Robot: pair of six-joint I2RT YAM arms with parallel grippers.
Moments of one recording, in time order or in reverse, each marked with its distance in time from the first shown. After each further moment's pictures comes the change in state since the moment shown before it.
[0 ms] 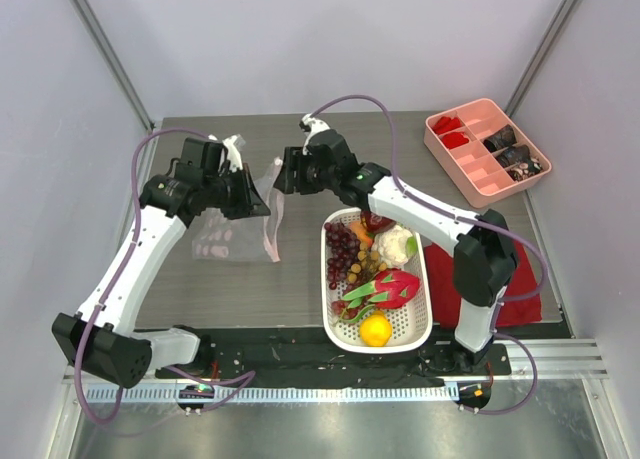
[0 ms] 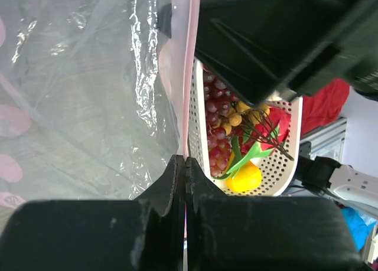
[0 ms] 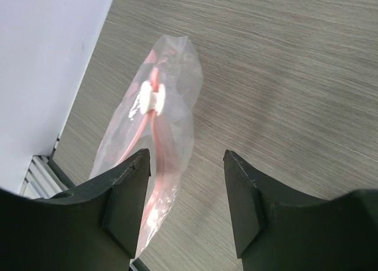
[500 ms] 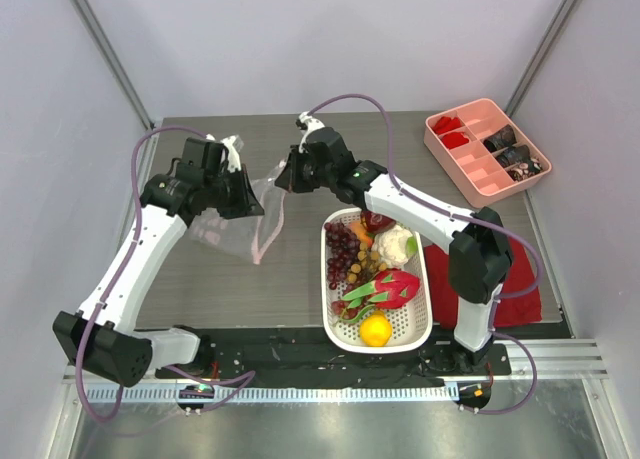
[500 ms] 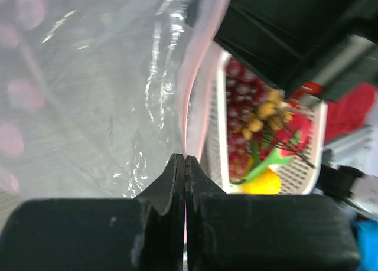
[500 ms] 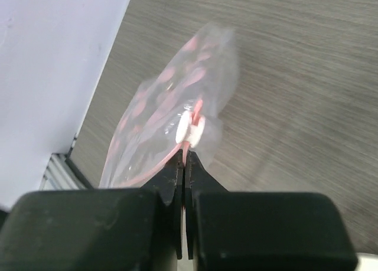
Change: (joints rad) left arm 0.002 0.005 0.000 -0.005 -0.040 0.033; right arm 0.005 0.048 0.050 0.005 -0.026 0.034
